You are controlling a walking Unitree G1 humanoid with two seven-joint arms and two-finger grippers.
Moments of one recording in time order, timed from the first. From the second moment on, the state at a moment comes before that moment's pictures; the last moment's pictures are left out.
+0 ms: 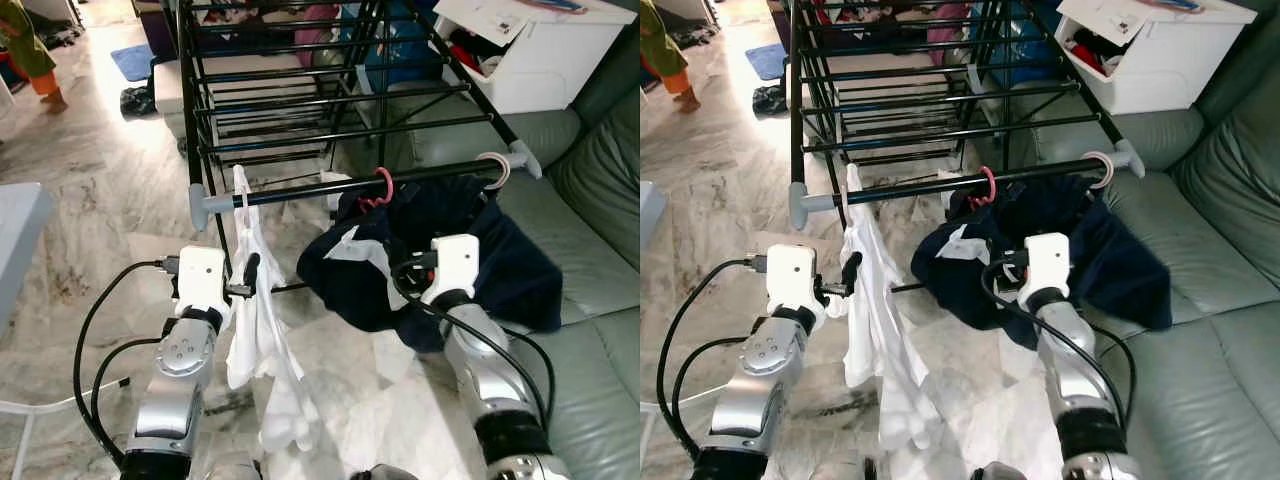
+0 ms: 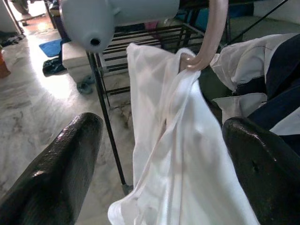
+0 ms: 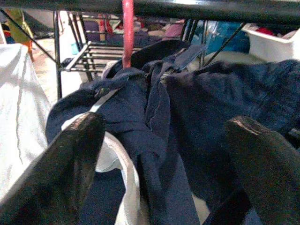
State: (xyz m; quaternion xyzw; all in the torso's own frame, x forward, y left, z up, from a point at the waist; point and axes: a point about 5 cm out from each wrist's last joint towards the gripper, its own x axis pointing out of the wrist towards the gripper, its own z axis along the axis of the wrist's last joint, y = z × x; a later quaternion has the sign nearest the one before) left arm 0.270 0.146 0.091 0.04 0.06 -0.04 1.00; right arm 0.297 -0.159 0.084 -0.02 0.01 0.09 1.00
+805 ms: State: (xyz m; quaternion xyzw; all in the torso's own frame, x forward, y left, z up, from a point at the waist) left arm 0.274 0.145 0.103 0.04 0.05 -0.08 1.00; right arm 0.291 -0.209 0.117 -0.15 -0.06 -0.05 0.99
